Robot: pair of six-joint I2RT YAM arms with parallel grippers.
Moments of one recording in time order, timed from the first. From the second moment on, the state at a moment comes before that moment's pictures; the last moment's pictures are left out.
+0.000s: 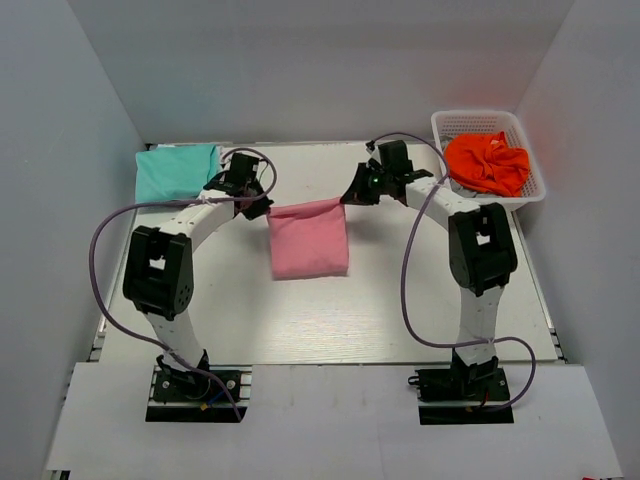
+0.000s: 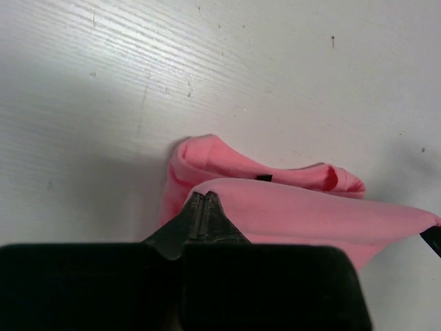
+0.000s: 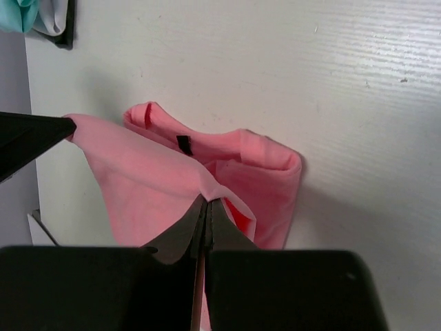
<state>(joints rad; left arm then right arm) -0.30 1.78 1.31 -0.40 -0.09 -0.75 0.38 2.01 1.51 -0.23 -0.48 0.52</state>
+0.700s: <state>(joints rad) -0.29 1.69 1.23 -0.36 0.07 -0.66 0.42 1.79 1.29 -0.15 -0.54 0.55</state>
